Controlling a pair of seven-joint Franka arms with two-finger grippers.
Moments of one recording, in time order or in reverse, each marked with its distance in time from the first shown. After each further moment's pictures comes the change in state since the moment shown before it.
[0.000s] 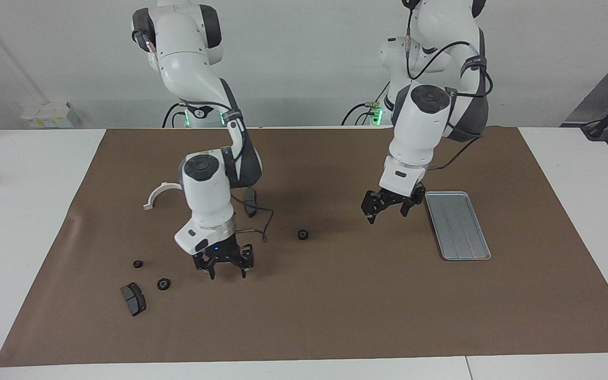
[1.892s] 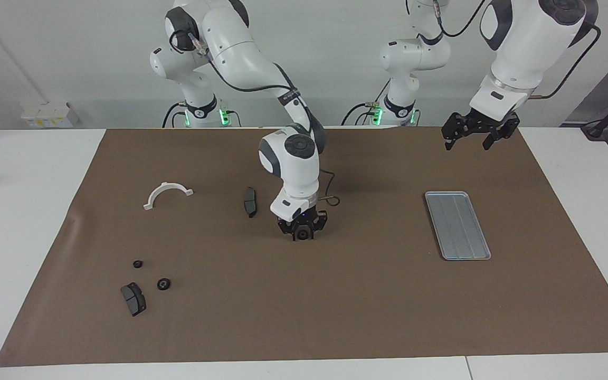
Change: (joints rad) left arm 0.225 -0.290 0.023 0.031 -0.080 -0.479 0.435; right arm 0.253 0.012 -0.003 -0.042 0.000 -0.120 0.201
